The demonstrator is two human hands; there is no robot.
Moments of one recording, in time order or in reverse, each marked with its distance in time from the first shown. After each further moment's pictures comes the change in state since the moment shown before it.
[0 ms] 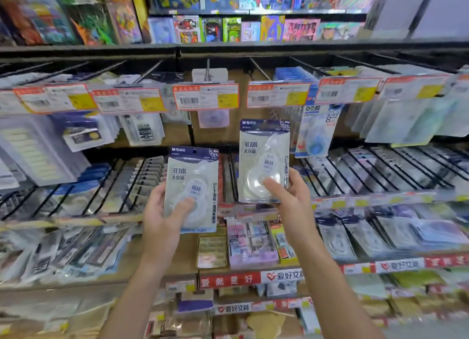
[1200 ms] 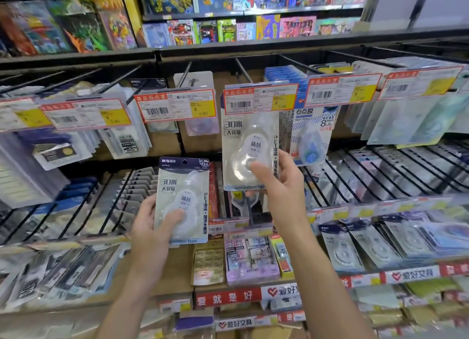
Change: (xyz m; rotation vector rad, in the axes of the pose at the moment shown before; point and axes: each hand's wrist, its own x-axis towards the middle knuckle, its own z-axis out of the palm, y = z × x) left_hand 0.030 -0.023 0.017 0.025 -0.018 -0.018; right_hand 0.048 -0.015 0.002 -0.033 -0.016 -0.196
